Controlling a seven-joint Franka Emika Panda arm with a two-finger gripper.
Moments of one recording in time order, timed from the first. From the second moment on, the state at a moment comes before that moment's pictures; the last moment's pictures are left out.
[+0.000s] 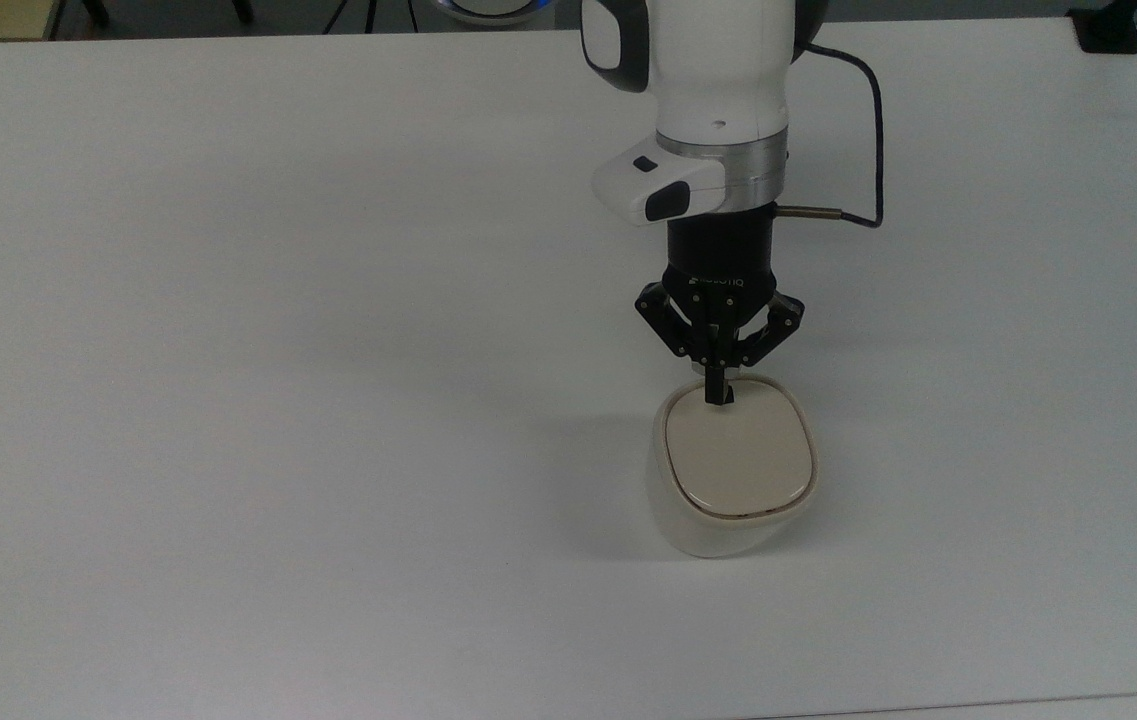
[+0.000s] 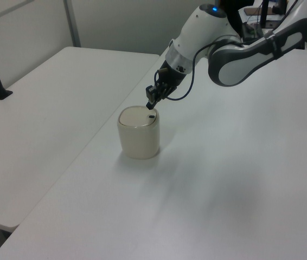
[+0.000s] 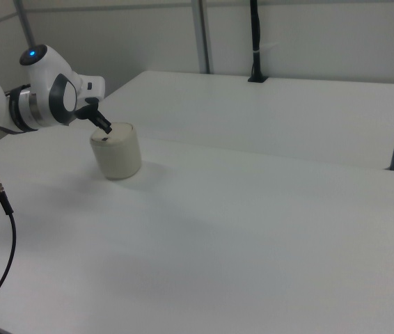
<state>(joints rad) 0.25 0.44 0.09 -1.61 -0.22 2.61 0.80</state>
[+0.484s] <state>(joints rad) 0.26 0.48 0.09 -1.58 -0.30 2.61 0.82</state>
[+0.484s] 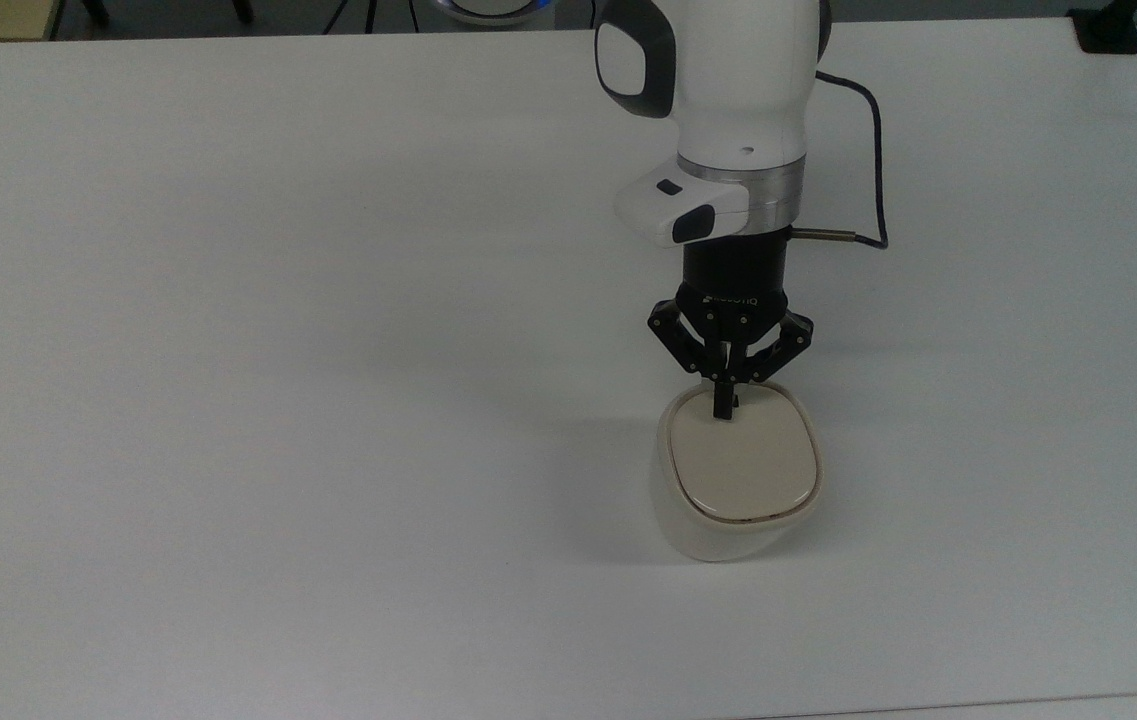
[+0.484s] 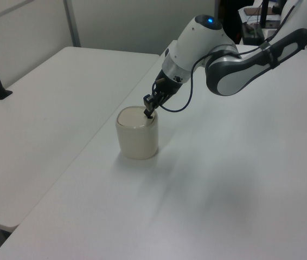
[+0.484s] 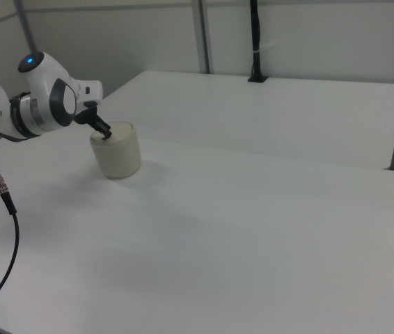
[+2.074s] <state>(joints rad) 0.04 -0.06 0.08 -1.68 -0.01 1.72 0.33</state>
